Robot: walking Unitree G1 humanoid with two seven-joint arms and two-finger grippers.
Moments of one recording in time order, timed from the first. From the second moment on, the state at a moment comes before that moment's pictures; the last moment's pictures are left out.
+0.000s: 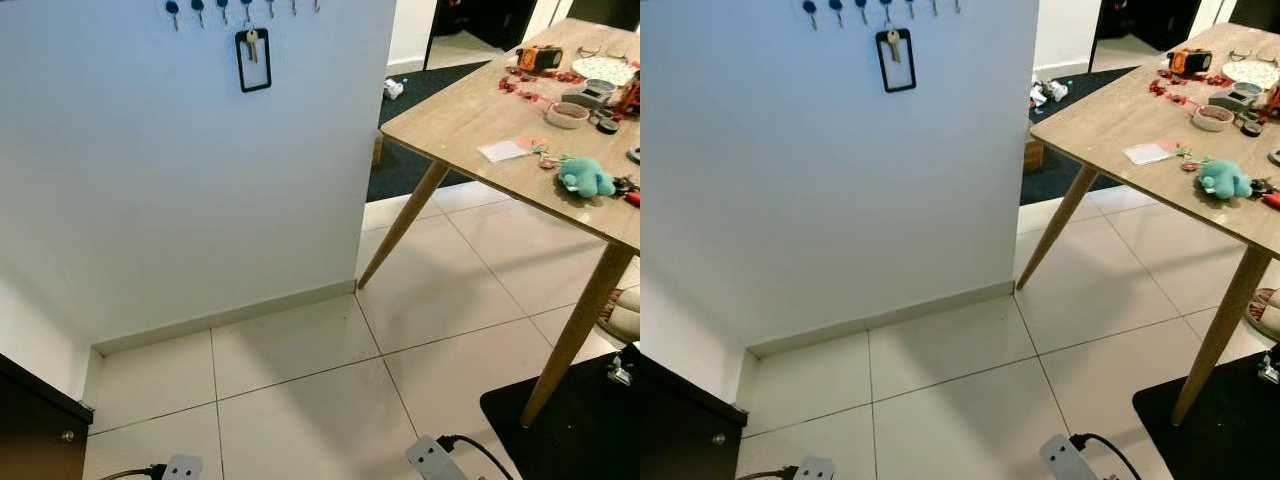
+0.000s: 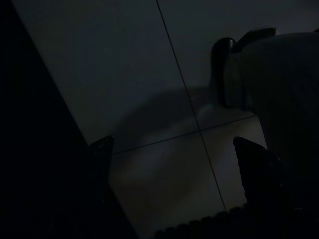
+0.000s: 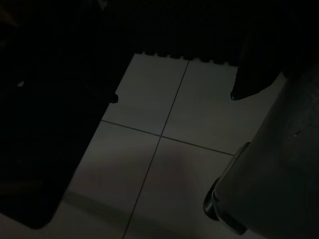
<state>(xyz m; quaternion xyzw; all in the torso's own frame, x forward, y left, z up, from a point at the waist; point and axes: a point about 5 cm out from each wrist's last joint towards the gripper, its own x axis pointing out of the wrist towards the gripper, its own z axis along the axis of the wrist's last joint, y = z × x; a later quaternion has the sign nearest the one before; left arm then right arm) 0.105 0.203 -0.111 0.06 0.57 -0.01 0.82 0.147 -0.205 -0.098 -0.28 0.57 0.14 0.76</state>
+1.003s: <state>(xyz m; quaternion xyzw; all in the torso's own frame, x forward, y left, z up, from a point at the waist) 0.111 0.202 -0.109 0.06 0.56 -0.02 0.82 0.142 -0.190 -0.102 -0.25 0.56 0.16 0.77</state>
